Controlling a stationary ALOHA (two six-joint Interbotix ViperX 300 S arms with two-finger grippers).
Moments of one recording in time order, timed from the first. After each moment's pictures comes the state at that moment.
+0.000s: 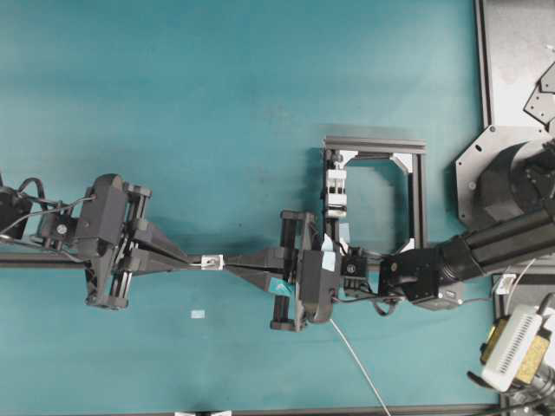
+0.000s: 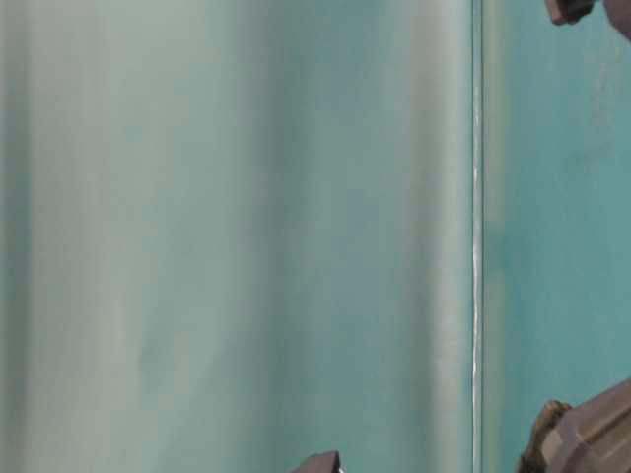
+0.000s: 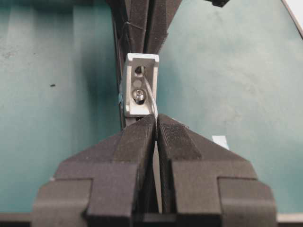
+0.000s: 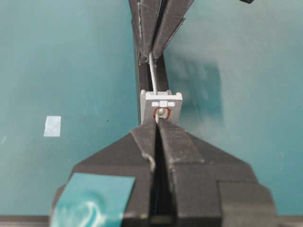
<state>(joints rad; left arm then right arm) -0.26 0.24 0.86 -0.05 -0.77 -0.17 0.51 0.34 0.80 0.76 -0.93 -0.20</state>
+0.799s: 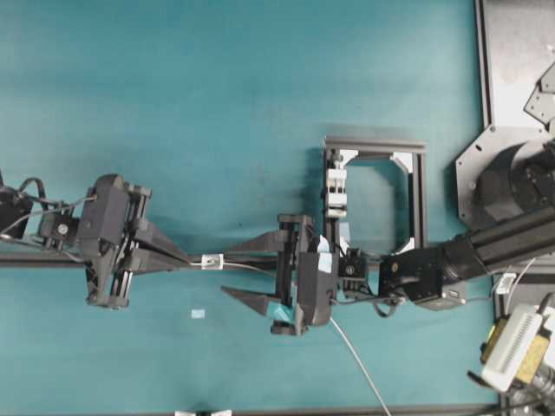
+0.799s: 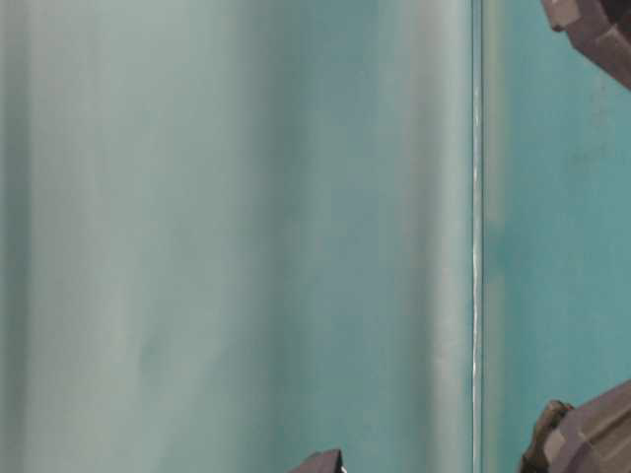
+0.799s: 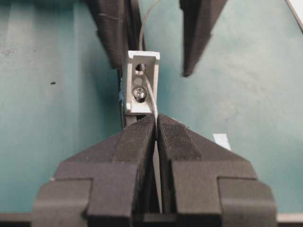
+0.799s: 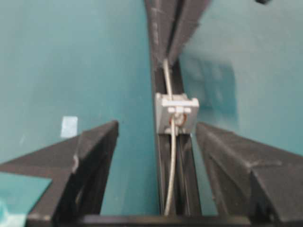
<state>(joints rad) -0.27 0.24 0.86 -0.05 -0.75 -0.17 0.51 0.31 0.79 0.75 -0.89 -0.21</state>
